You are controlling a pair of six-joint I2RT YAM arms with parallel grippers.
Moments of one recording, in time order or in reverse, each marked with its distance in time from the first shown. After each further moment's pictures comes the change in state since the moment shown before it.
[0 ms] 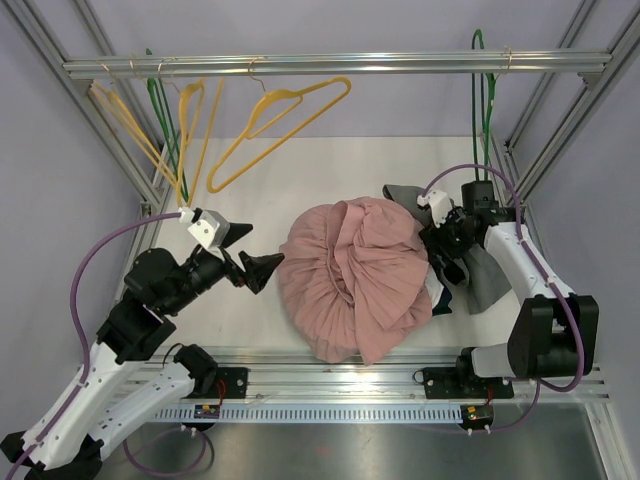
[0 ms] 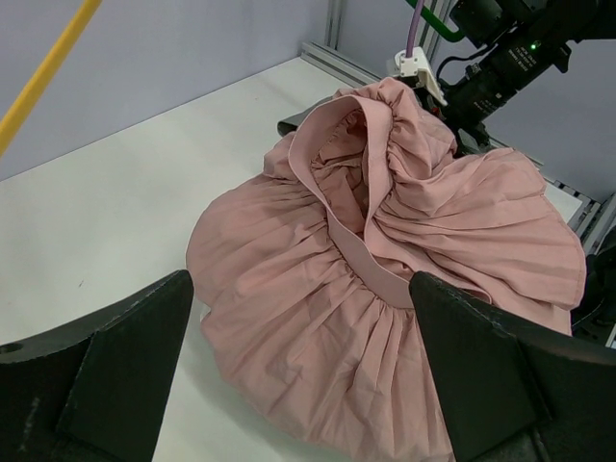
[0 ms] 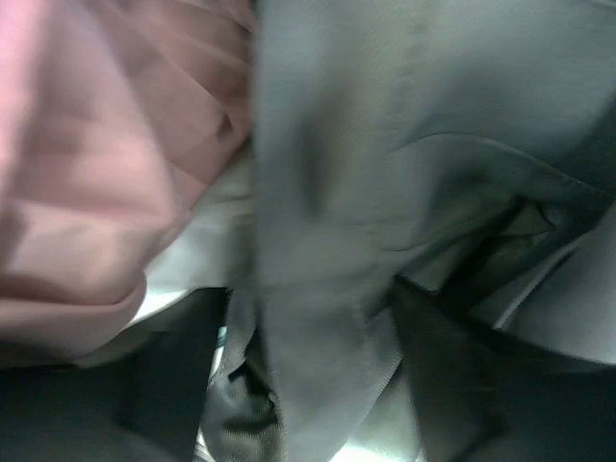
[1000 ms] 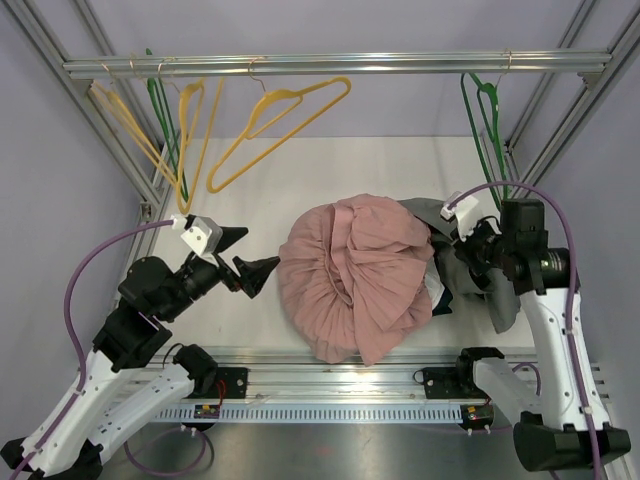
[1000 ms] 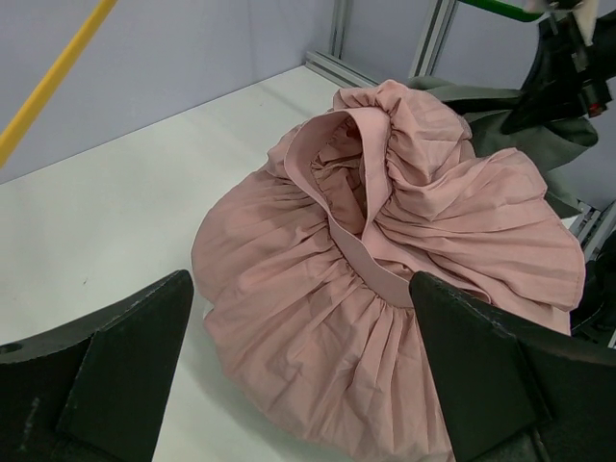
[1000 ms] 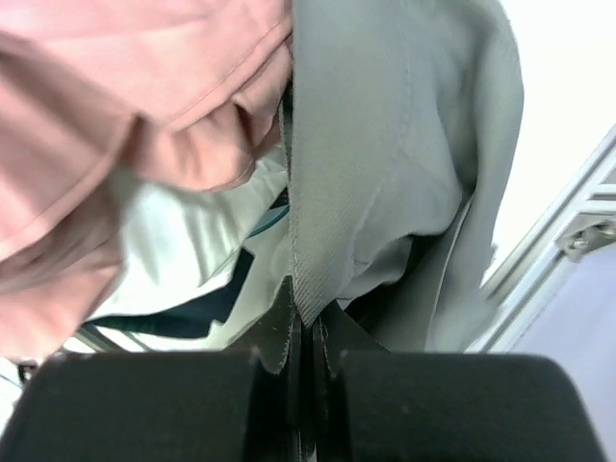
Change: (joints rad) left arm 0.000 -0.058 -0.031 -0.002 -0.016 -0.007; right arm 0.001 -0.453 0.093 -0.257 0.008 -0.024
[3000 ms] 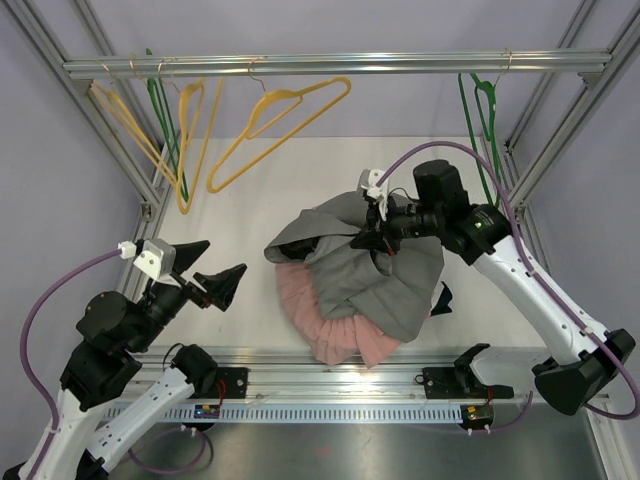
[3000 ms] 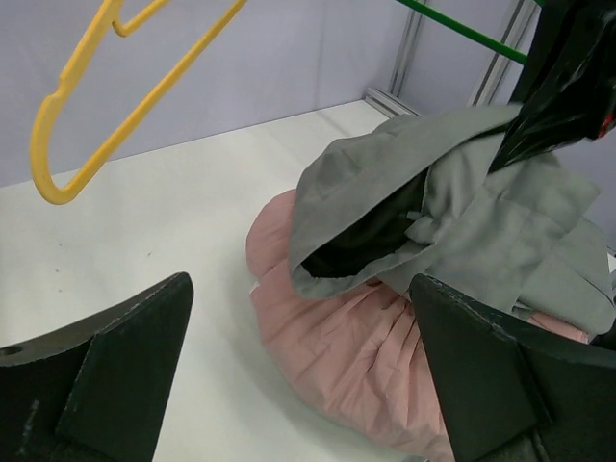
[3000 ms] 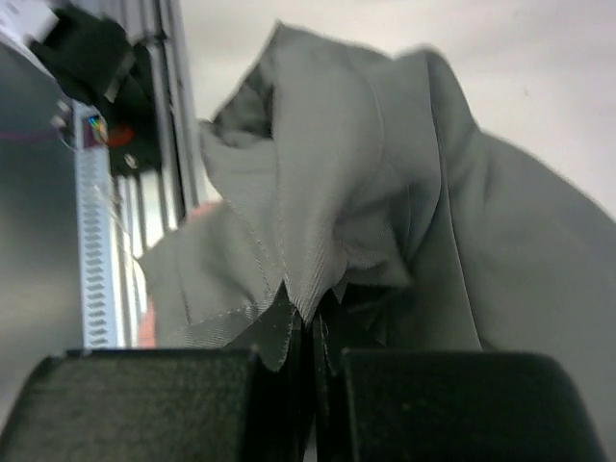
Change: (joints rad) left arm 0.000 -0.210 0.042 -0.181 -0.172 -0.023; right arm 0.547 0.292 0.253 0.354 -0.417 0.378
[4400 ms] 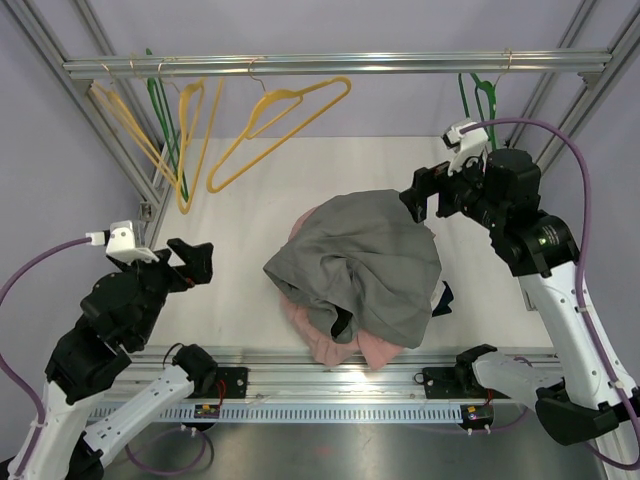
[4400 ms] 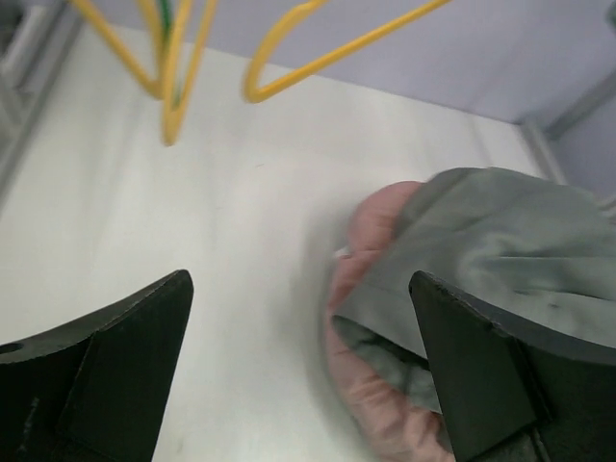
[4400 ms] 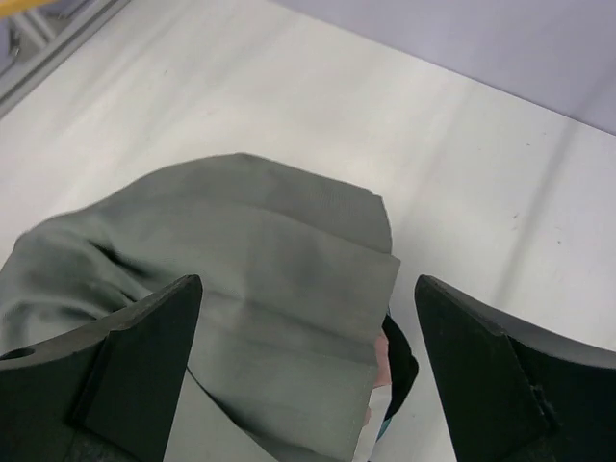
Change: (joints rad) left arm 0.000 0.124 0.178 -0.290 -0.450 -0.321; right arm -0.214 -0.142 0.079 -0.038 0.534 0.242
